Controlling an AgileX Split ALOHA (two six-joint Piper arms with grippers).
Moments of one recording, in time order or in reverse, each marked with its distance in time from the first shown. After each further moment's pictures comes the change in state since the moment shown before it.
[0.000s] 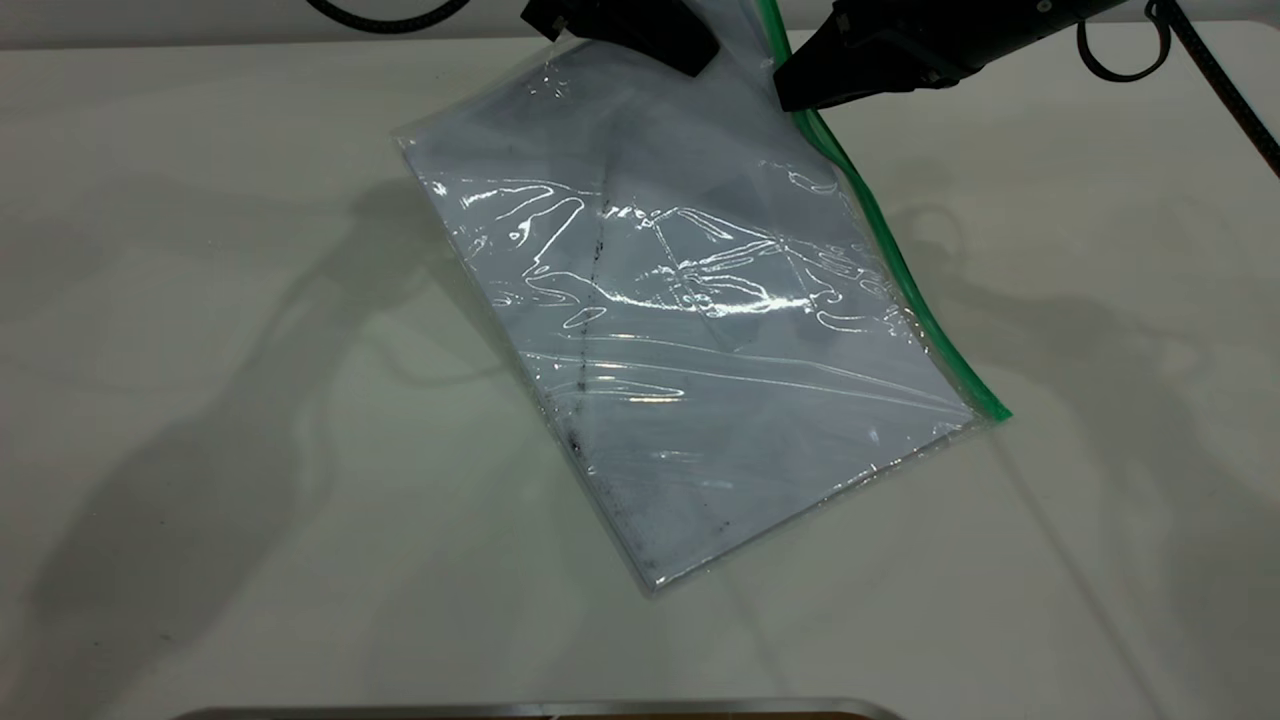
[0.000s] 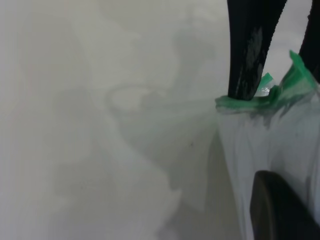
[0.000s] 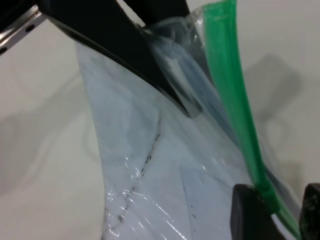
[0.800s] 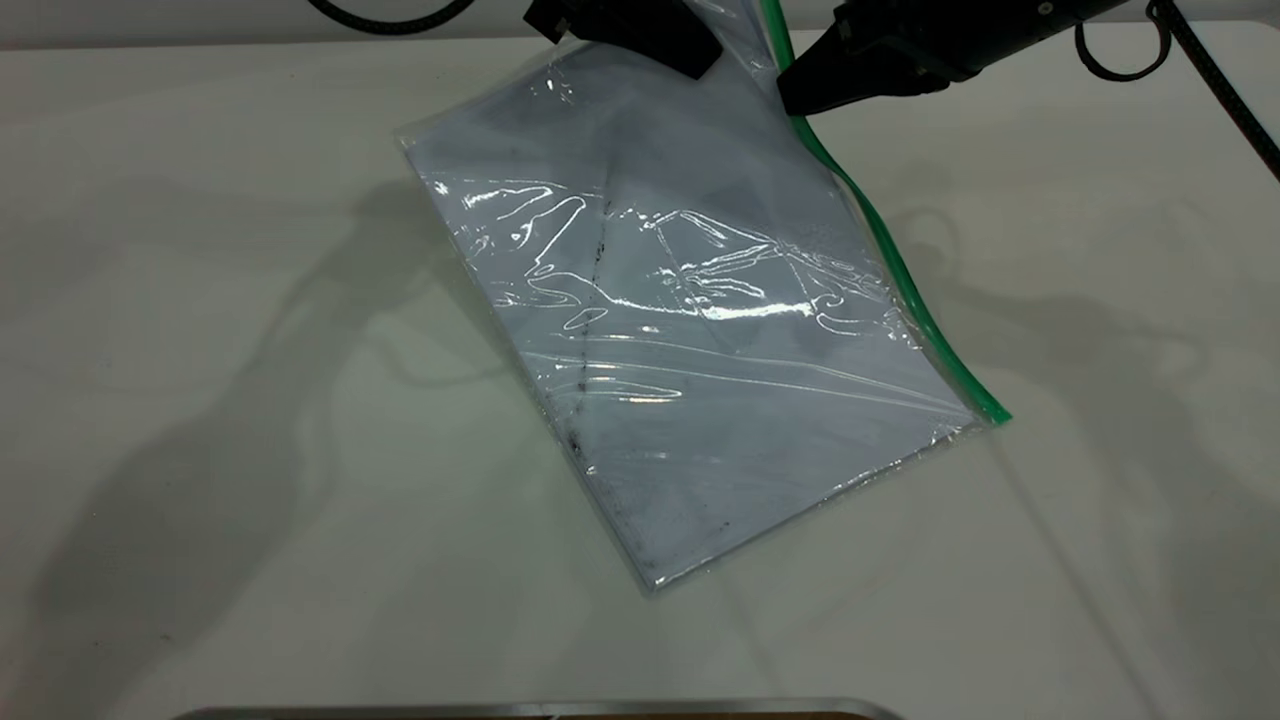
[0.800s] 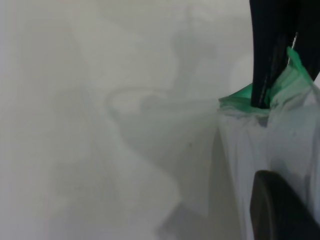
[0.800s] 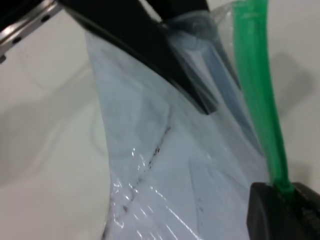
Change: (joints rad) left arm -0.004 0.000 0.000 0.004 0.000 -0.001; right arm 0.000 0.000 -0.001 -0.046 0.016 -0.001
